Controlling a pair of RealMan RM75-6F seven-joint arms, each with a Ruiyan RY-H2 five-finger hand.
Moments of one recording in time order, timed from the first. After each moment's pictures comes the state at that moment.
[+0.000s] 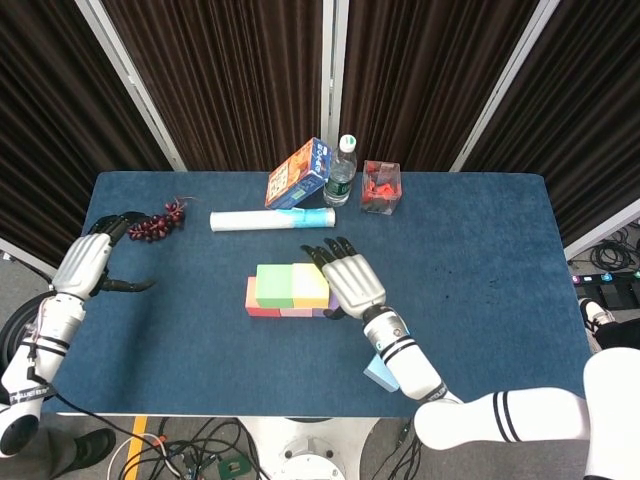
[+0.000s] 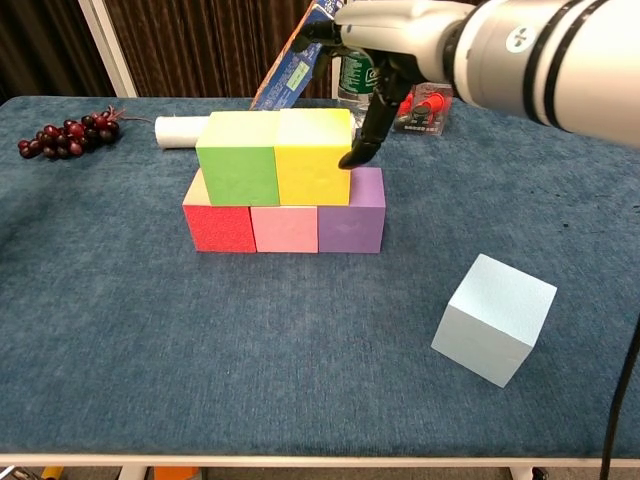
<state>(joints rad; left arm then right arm) -0.48 -1.03 -0.22 -1.70 1.26 1.07 -0.30 1.02 -1.48 0.26 -1.91 -0.63 1.13 -0.68</state>
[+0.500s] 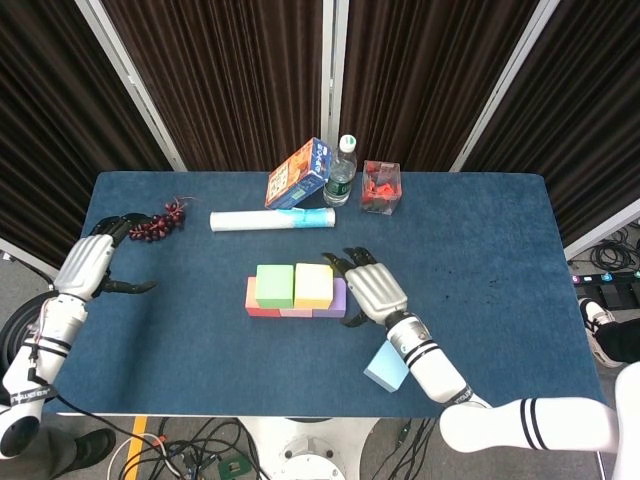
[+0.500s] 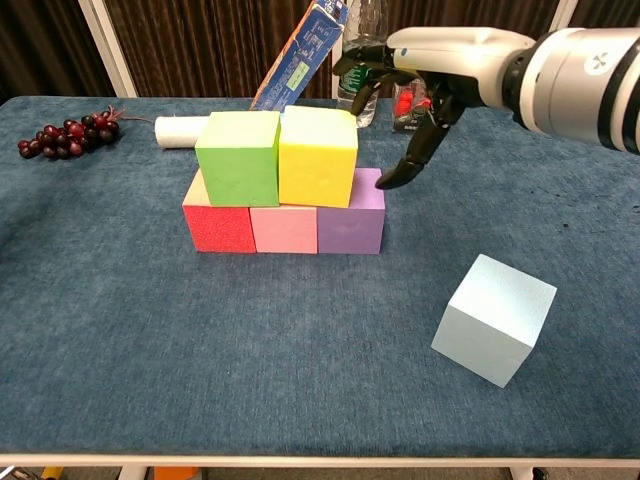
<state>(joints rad) -0.49 -1.03 -0.22 -1.72 1.24 1.06 -0.27 0.93 -1.41 0.21 -1.91 -0.71 1.04 -0.49</state>
